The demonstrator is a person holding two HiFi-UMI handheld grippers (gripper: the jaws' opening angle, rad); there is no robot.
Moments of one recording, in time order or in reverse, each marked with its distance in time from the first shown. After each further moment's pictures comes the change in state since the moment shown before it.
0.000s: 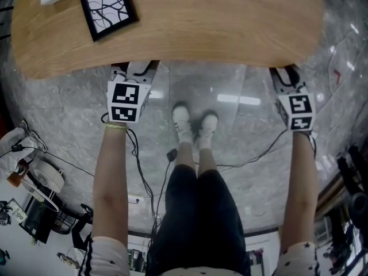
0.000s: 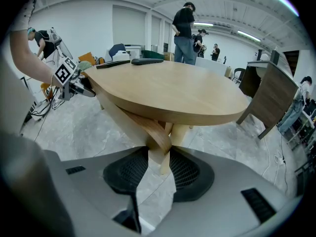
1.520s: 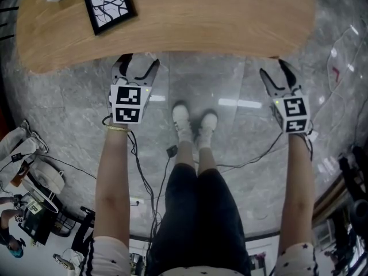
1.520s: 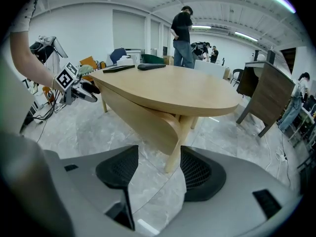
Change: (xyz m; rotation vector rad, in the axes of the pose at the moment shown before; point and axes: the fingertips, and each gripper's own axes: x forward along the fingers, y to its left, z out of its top) left arm -0.019 -0.014 -0.019 0.007 0.033 0.057; right arm -0.024 0.021 -0.011 0.016 -0.040 0.010
